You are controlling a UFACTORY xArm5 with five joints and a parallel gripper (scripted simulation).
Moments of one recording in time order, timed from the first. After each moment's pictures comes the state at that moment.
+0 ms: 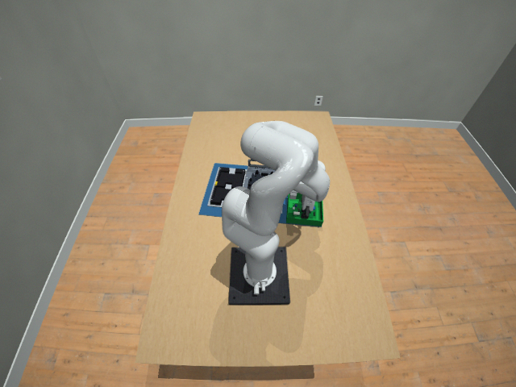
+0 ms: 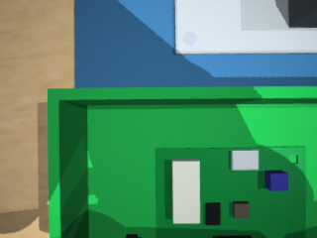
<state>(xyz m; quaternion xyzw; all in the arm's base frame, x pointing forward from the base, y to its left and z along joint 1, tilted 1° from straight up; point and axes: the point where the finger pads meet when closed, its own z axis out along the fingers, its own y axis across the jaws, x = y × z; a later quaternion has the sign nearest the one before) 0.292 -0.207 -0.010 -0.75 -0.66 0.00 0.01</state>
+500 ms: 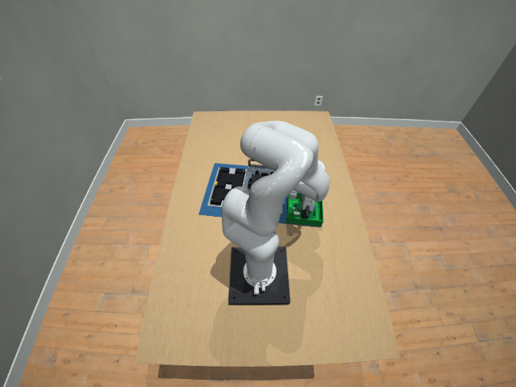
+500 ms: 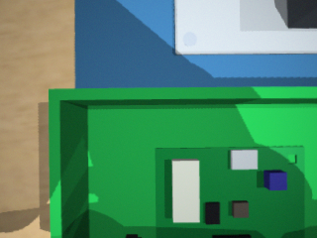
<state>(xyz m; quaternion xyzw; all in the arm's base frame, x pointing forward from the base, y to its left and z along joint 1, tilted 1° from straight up) 0.292 -0.207 -0.009 -0.75 -0.66 0.00 0.01</state>
